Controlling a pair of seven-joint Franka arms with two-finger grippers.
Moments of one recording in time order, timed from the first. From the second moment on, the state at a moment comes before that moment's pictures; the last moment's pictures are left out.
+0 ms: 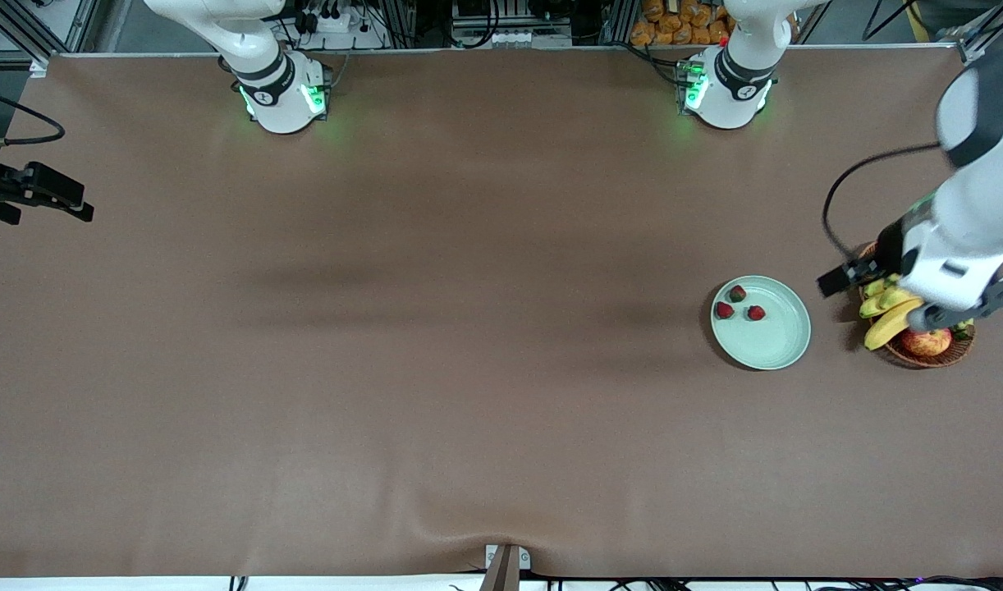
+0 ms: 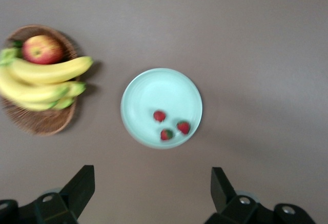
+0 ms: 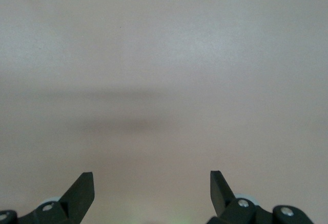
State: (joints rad) left arm 0.32 0.15 -0.46 -1.55 0.12 1.60 -0.47; right arm 0.00 0.01 -0.08 -1.54 0.01 1.49 -0.10
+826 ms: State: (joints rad) left arm 0.05 0.03 -0.12 -1.52 -0.02 1.46 -0.22; right arm 0.00 0.00 -0.08 -1.54 0.01 1.49 -0.10
